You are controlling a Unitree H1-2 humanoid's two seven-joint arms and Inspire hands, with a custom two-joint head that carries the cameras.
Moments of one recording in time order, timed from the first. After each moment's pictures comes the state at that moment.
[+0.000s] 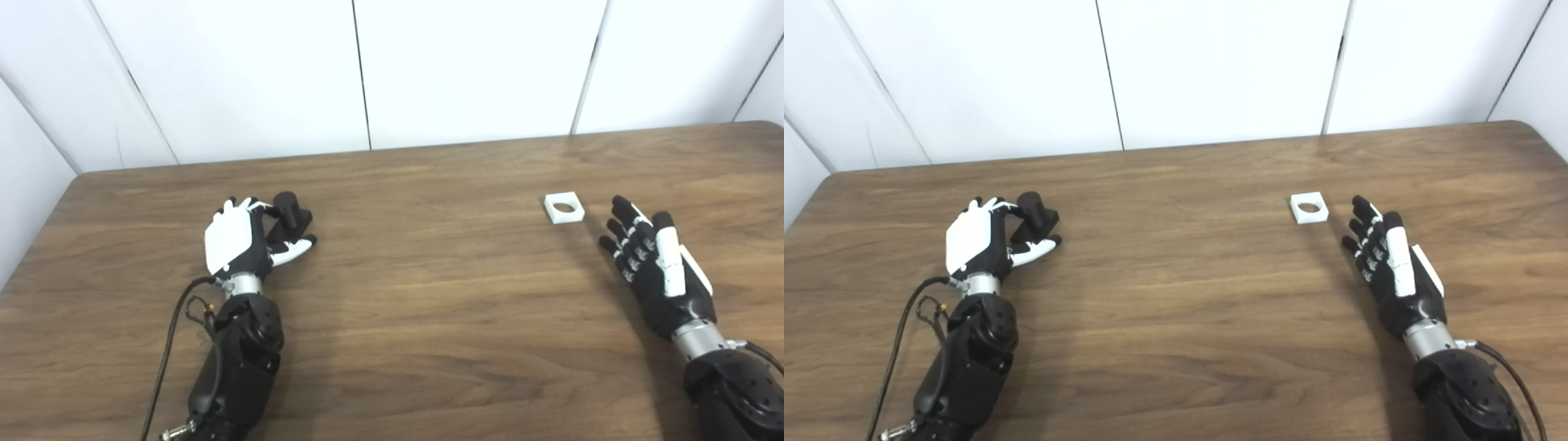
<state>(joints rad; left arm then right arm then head) -0.39 0.16 -0.18 0.34 0.75 0.38 0.29 -0.04 -0.26 -0.22 -0.07 0.33 0.17 0.18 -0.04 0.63</state>
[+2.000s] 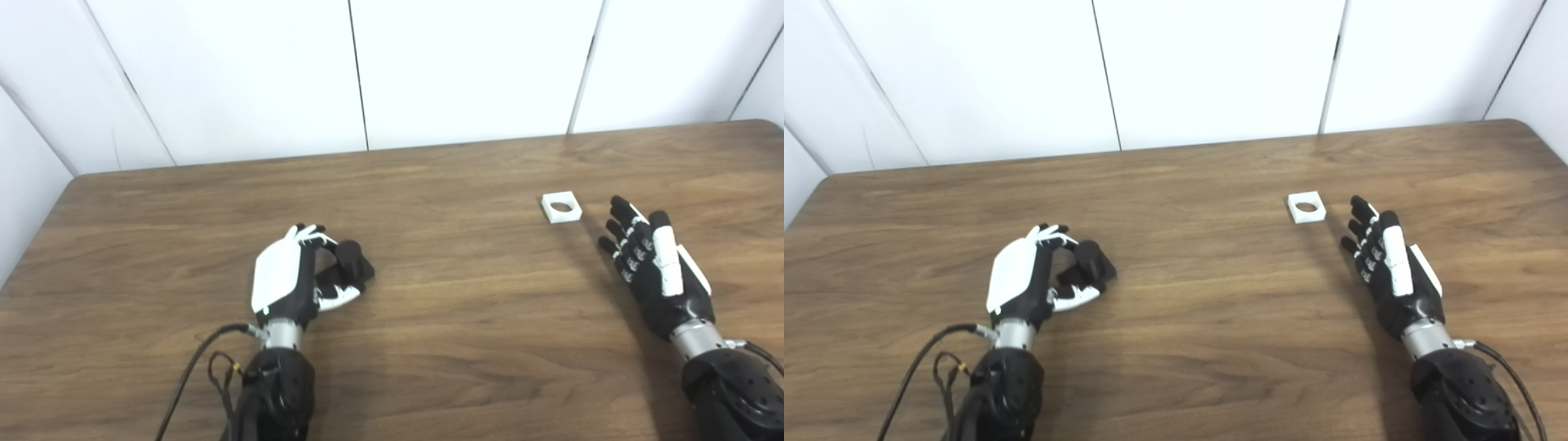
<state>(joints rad) -0.12 0.11 -0.37 -0.12 0.78 0.41 0.15 -0.04 -0.25 -0.21 -0.10 0.32 0.20 0.16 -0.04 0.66</state>
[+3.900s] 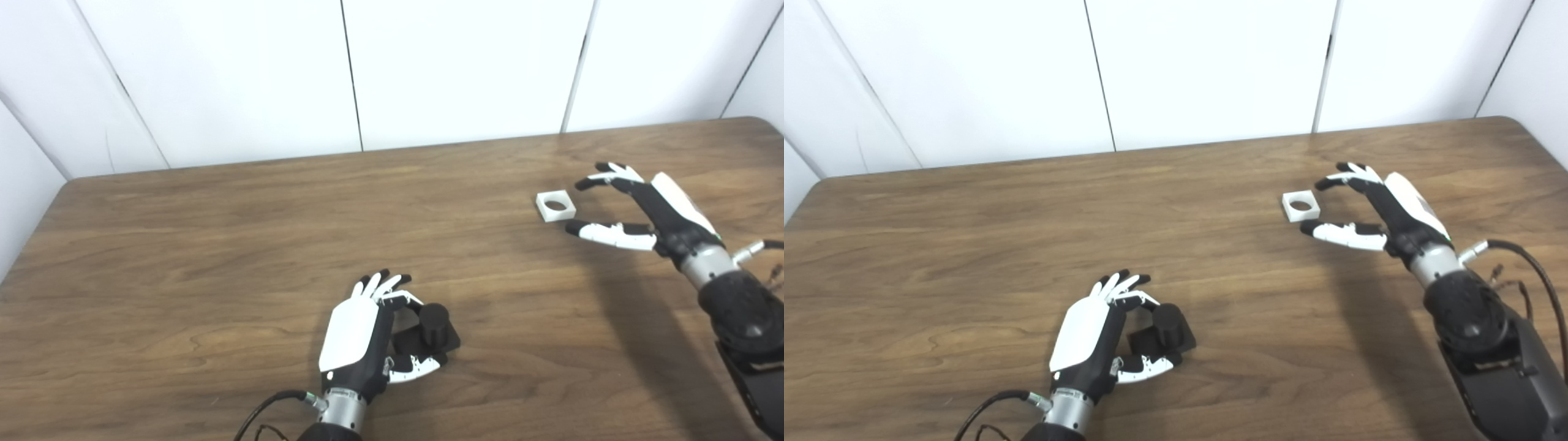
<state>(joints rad) 0.08 0.01 -0.50 -0.26 0.87 0.30 0.04 -0.24 -0.54 0.06 -0.15 -0.36 0.24 0.16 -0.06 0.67</state>
